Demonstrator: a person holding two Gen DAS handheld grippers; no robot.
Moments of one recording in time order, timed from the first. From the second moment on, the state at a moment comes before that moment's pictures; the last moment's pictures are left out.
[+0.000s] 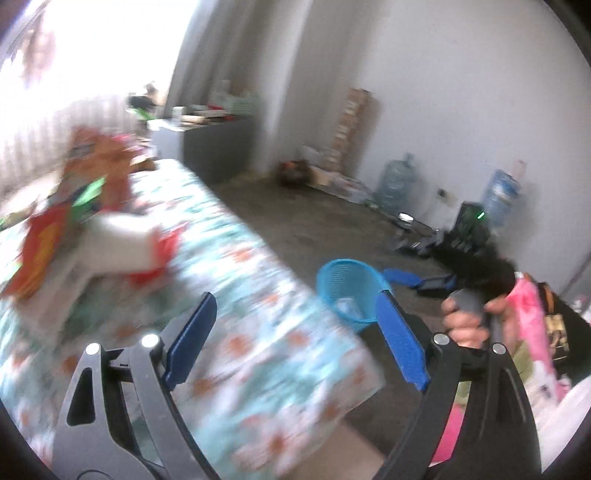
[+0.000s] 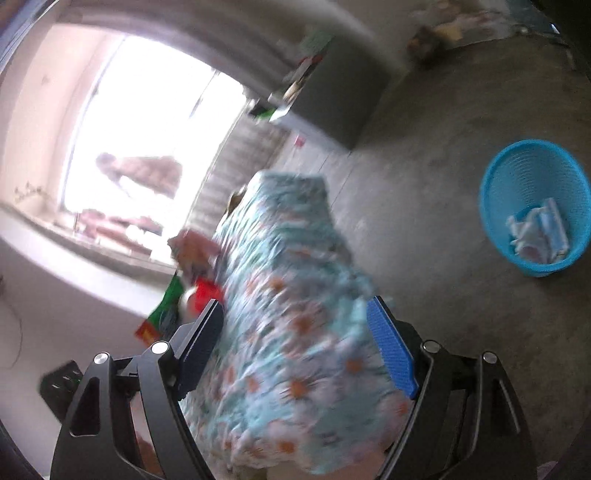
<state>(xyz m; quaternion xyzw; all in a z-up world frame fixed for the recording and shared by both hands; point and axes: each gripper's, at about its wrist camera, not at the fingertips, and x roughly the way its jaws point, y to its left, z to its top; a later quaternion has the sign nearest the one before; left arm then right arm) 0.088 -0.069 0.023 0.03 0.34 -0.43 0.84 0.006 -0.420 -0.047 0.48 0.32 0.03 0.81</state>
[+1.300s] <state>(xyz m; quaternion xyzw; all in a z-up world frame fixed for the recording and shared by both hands) 0.158 -0.012 -0.024 0.01 0.30 -0.30 0.90 0.299 -0.240 -0.044 0.31 0.48 0.27 0.77</state>
